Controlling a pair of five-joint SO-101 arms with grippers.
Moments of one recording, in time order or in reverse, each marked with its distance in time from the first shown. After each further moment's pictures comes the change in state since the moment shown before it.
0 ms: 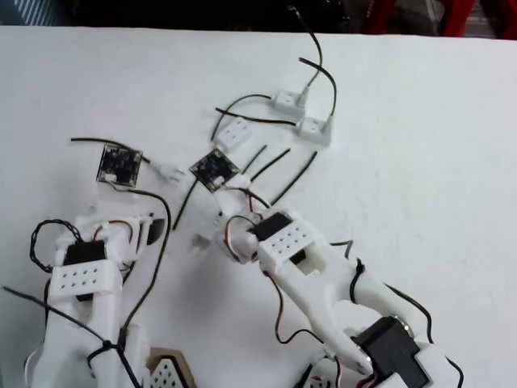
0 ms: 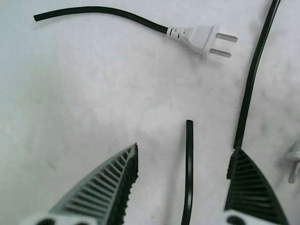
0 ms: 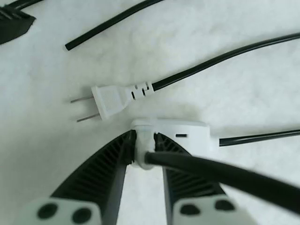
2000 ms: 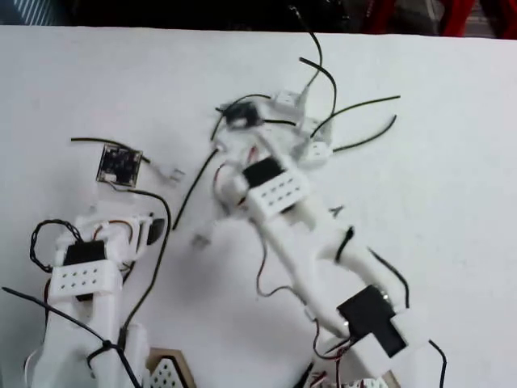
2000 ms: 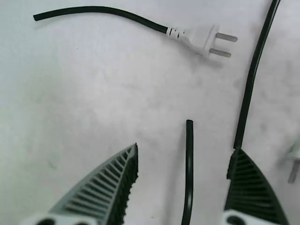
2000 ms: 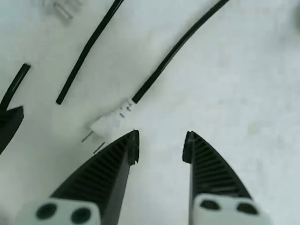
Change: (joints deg) left arm 0.0 0.0 0.0 0.0 0.0; right arm 1.0 7.6 -28.6 24.4 -26.6
